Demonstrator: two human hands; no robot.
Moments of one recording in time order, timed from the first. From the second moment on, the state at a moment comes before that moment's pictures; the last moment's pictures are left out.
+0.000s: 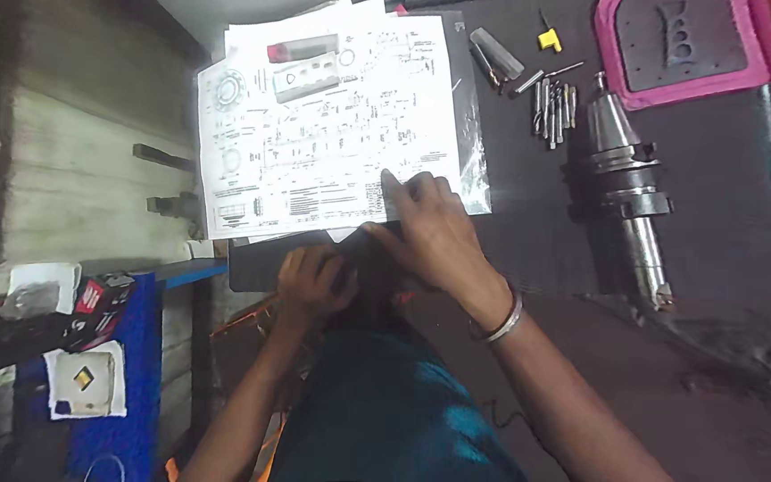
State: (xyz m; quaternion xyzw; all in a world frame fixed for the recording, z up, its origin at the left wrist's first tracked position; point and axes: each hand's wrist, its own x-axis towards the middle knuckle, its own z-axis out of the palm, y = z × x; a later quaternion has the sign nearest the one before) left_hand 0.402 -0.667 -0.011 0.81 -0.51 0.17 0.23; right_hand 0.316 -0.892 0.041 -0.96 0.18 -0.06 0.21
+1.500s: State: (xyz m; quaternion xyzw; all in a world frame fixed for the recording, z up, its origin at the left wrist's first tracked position) left_hand 0.406 -0.667 -0.010 0.79 -0.52 0.16 0.29; right_hand 0.294 -0.902 0.069 -0.97 0.14 -0.15 0.14
